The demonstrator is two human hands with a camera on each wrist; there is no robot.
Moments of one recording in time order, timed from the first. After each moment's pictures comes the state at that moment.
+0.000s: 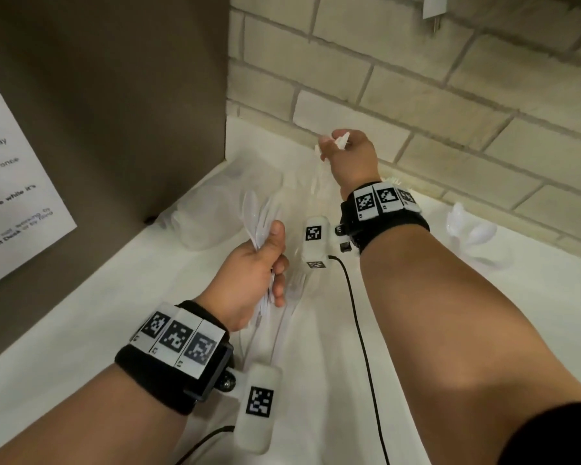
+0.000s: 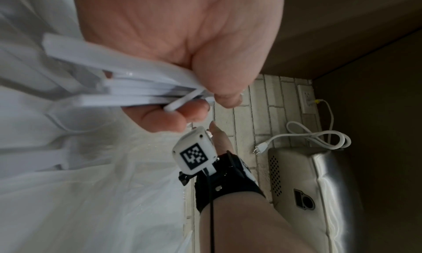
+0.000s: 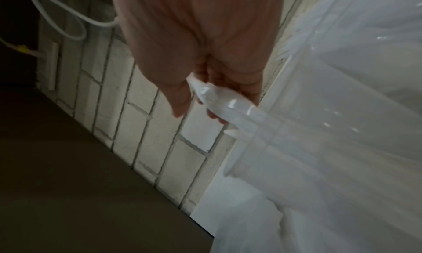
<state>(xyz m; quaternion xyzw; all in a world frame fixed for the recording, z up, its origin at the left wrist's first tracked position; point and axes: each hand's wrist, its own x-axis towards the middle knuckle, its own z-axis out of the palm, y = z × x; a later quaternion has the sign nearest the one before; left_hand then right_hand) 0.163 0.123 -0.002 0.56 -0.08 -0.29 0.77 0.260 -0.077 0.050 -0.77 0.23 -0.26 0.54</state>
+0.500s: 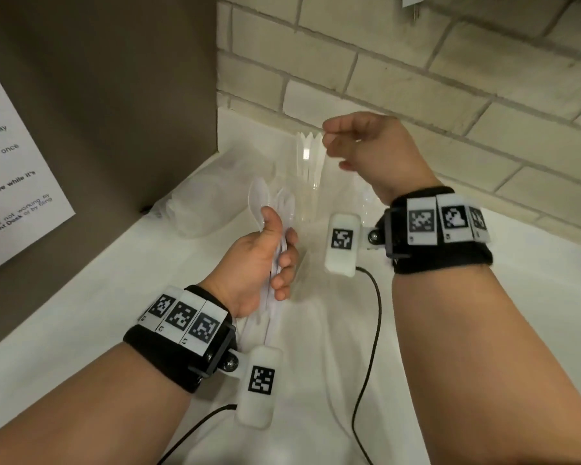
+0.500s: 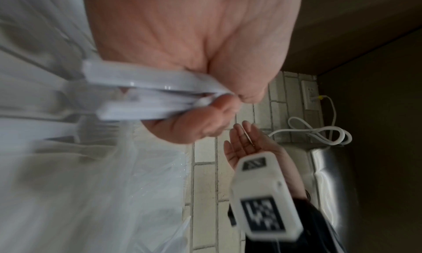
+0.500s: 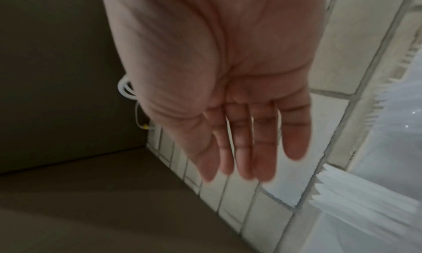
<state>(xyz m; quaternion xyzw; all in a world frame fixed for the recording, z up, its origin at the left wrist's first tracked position) 0.146 0.121 0.007 0.50 -0.12 -0.38 0.77 0.158 -0.052 0.114 -0.84 0.14 -0.18 0.49</state>
